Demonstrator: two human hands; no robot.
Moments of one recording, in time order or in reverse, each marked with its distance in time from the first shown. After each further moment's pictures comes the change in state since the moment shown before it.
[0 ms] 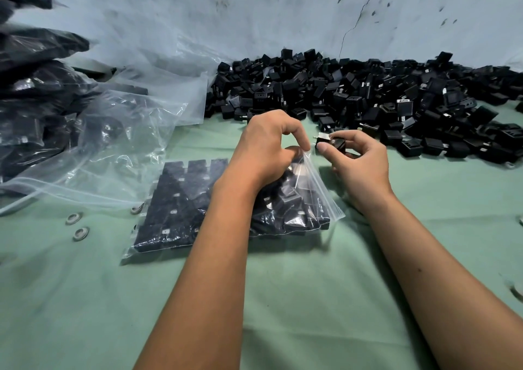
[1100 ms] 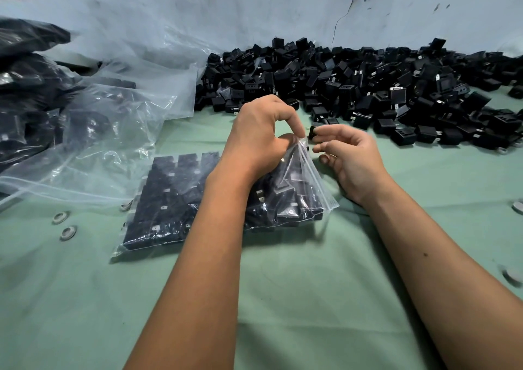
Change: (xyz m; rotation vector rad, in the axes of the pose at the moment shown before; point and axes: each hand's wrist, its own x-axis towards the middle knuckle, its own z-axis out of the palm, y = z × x) left_hand 0.002 0.002 0.002 0.027 0.061 0.061; right_hand 0.003 -0.001 -0.001 0.440 -0.252 0.177
